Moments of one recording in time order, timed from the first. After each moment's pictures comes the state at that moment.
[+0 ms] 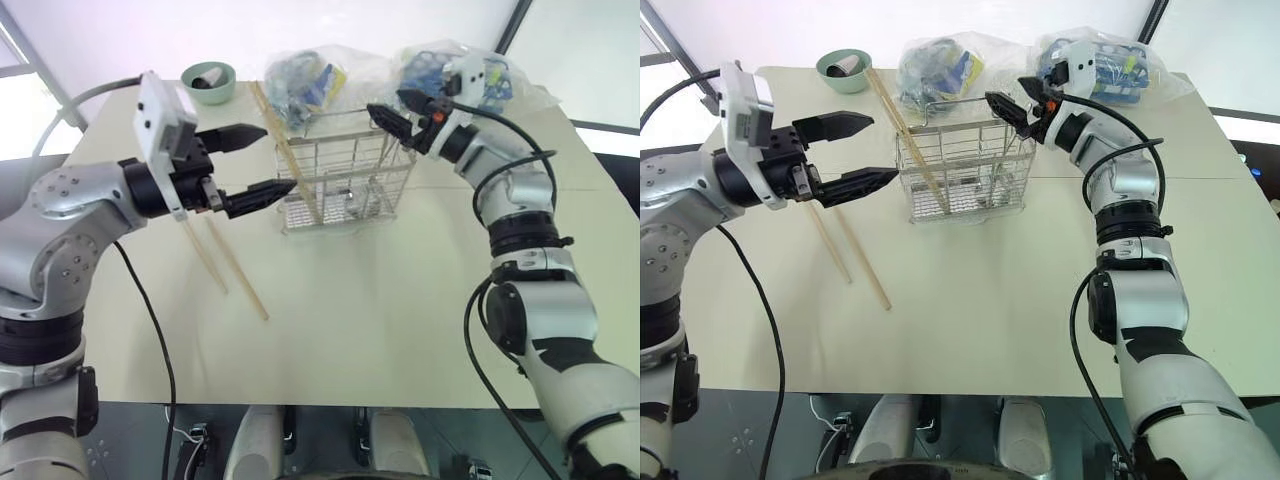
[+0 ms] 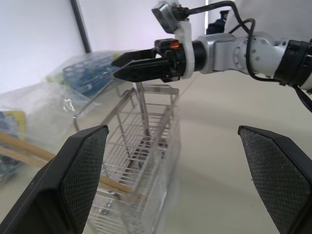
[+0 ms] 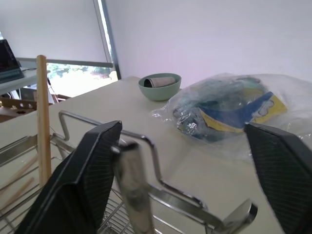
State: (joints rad) left arm -0.65 0.75 0.16 -0.36 -0.78 0.74 -0.74; right arm -1.13 -0.42 -0.14 0.77 0.37 0.25 0.78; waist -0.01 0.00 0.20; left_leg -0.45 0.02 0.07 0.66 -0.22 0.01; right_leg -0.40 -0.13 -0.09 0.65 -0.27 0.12
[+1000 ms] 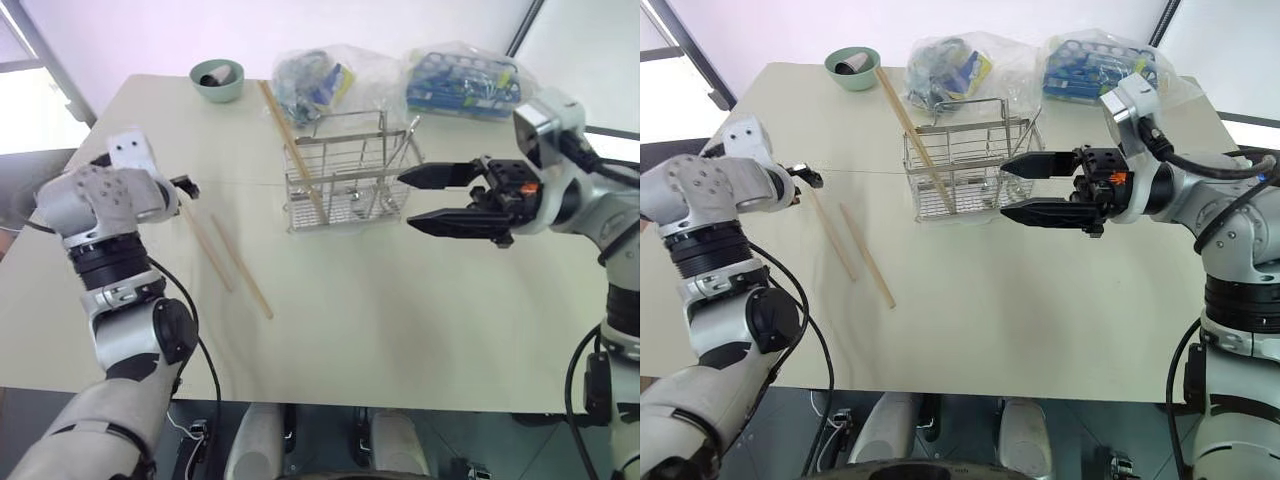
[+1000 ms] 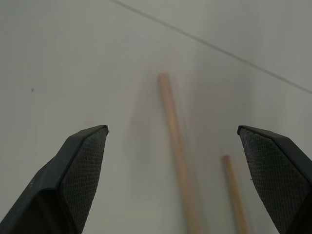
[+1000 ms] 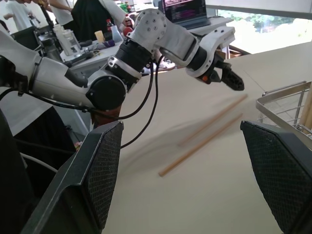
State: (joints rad) left arm -0.99 0.34 0.51 0.23 -0.33 1.44 0.38; right arm -0.71 -0.80 -0.17 -0.16 0.85 0.89 1.25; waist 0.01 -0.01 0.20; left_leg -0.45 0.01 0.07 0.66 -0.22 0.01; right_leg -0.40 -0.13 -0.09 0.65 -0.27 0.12
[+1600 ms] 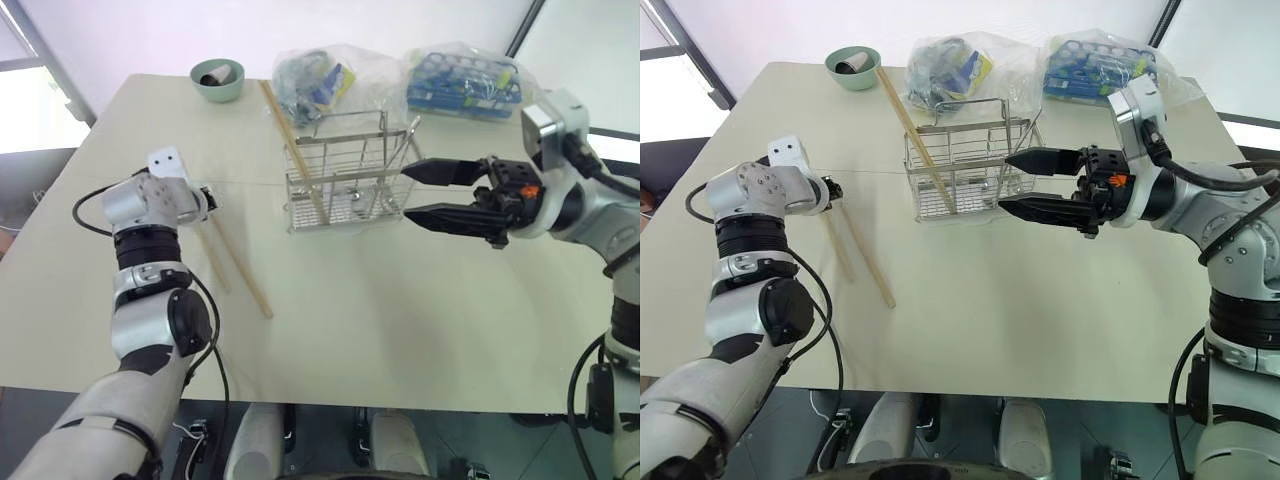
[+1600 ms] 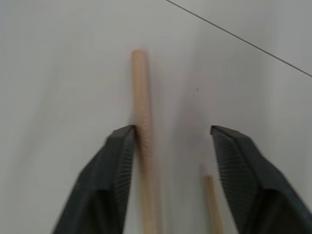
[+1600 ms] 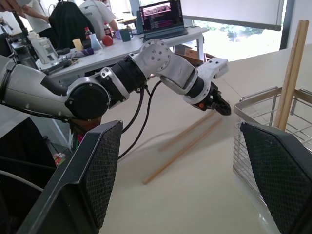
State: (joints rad) left arm -1.07 0.28 0.51 0.59 -0.25 1.13 0.35; right arm -0.65 -0.80 -0.21 -0.23 0.93 0.89 1.10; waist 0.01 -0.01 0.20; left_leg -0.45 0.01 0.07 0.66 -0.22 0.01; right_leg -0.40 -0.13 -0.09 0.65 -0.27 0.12
